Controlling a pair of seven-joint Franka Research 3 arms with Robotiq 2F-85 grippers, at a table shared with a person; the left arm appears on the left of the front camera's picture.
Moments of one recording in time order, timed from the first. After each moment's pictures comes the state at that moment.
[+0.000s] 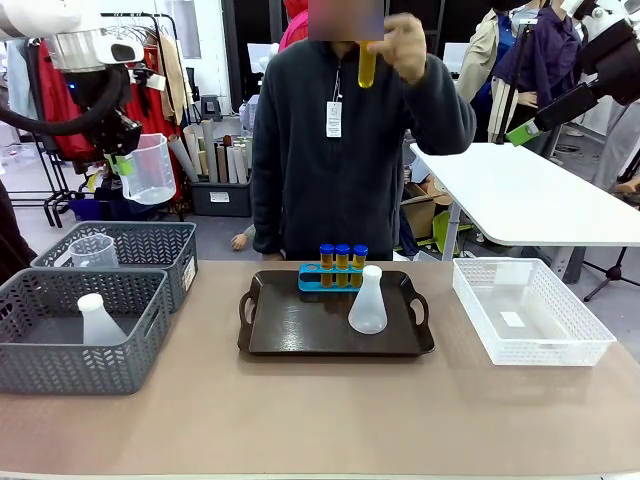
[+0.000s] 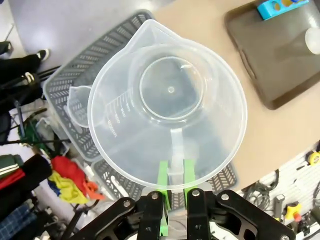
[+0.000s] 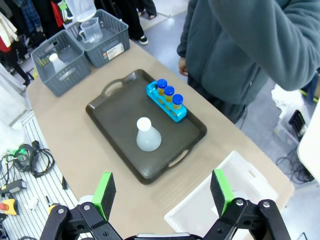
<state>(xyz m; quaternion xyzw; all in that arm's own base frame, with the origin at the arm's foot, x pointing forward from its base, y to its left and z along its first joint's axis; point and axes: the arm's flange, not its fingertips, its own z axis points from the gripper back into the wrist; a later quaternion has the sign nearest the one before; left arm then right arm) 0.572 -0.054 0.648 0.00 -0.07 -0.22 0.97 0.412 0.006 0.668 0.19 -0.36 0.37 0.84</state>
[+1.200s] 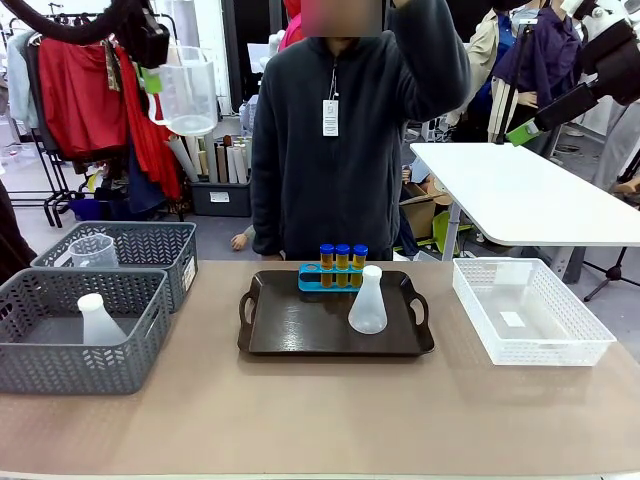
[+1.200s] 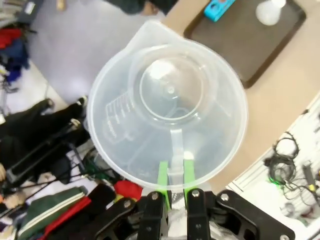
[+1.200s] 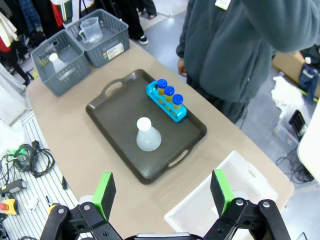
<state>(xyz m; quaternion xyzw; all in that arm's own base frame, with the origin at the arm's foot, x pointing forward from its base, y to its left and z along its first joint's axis) 0.481 -0.179 0.791 0.08 -0.12 -0.40 0.91 0.412 0.006 0.668 0.19 -0.36 0.37 0.84</state>
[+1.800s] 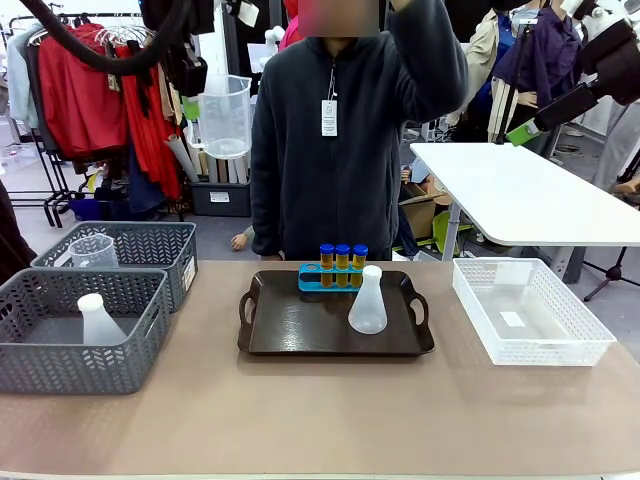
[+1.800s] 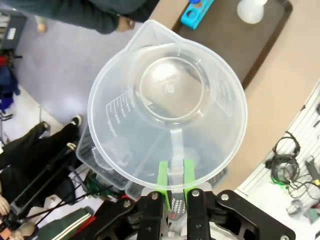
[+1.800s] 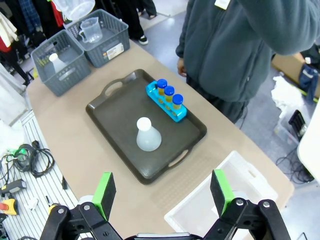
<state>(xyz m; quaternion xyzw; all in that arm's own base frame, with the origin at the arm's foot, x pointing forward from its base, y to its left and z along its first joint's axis) 0.509 -0.217 0.749 0.06 -0.10 -0.45 0.88 0.412 0.006 0.668 0.19 -0.36 0.37 0.84</state>
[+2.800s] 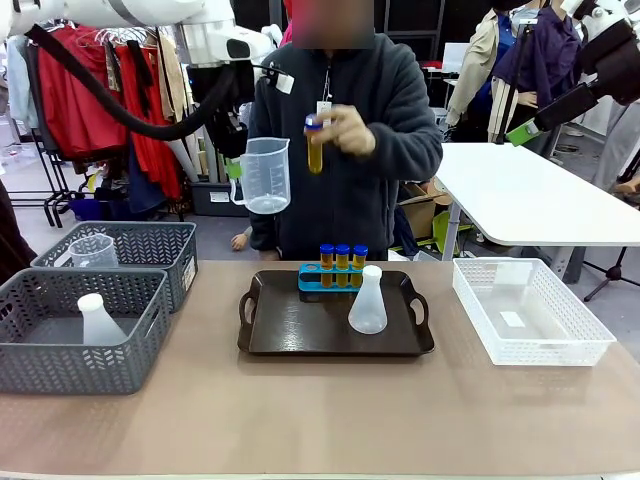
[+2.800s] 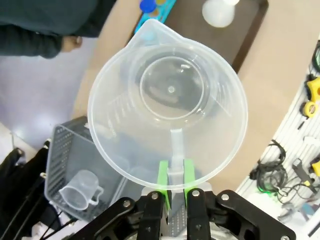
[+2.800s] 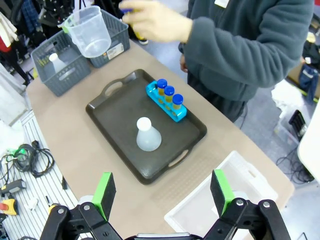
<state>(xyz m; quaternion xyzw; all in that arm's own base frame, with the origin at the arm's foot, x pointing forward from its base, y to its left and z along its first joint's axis) 0.533 -0.258 0.657 -0.01 -0.06 -0.49 0.87 0.412 0.006 0.668 0.19 -0.36 0.37 0.84</state>
